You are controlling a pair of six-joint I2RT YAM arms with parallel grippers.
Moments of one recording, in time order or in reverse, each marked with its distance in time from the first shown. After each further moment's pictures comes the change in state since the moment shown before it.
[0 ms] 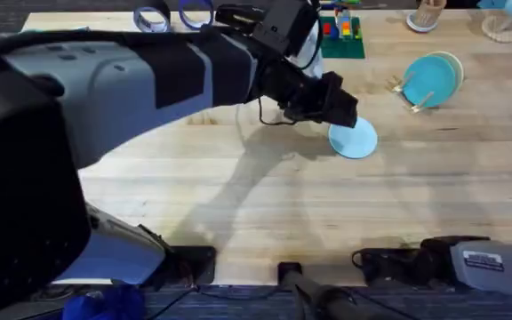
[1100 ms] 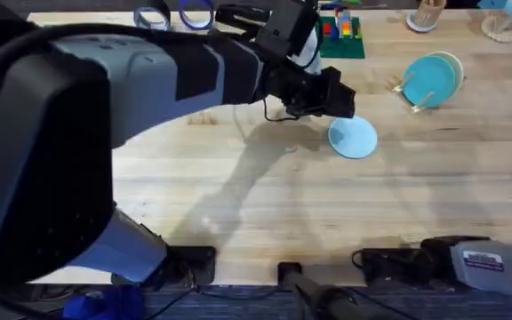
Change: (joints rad) left arm 0.010 0.064 0.000 0.124 -0.064 -0.090; right arm 0.000 0.000 0.000 0.000 0.000 0.000
